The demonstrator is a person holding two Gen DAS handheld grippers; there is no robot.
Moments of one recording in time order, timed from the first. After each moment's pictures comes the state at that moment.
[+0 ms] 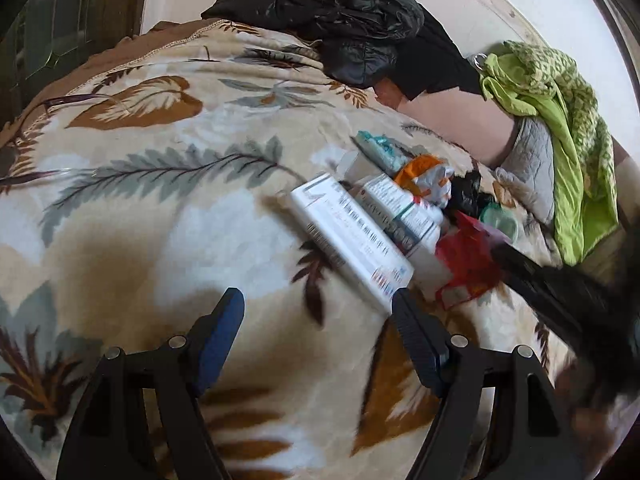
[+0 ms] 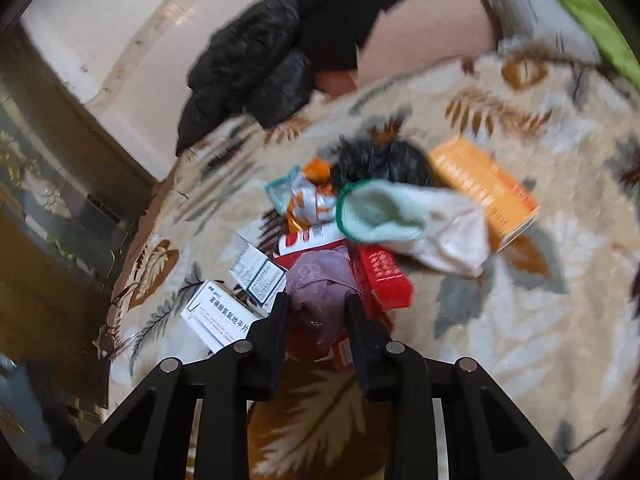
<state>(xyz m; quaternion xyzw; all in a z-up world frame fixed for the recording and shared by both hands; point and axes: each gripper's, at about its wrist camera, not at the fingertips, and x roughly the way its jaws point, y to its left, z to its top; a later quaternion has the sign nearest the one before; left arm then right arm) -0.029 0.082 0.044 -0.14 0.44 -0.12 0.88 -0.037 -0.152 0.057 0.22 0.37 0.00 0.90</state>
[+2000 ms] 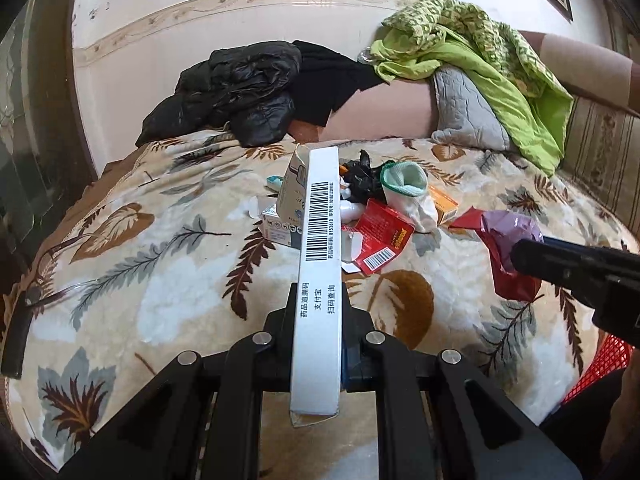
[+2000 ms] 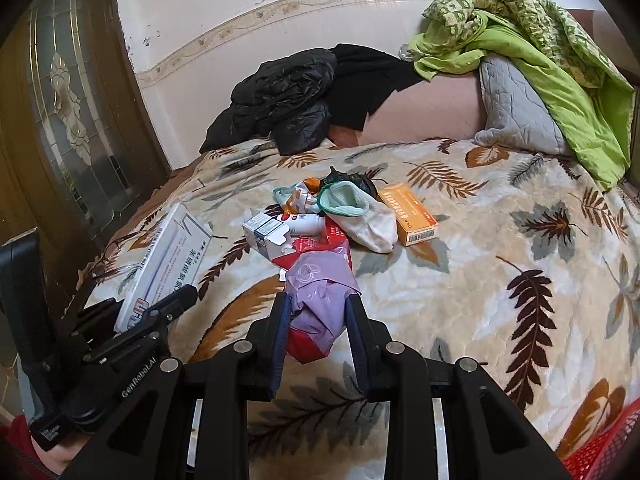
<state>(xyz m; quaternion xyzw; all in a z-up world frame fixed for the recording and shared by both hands) -0.125 0.005 0.072 0.08 0.31 -0.18 0.93 -0.165 -0.150 0.081 0.10 0.32 0.00 0.94</state>
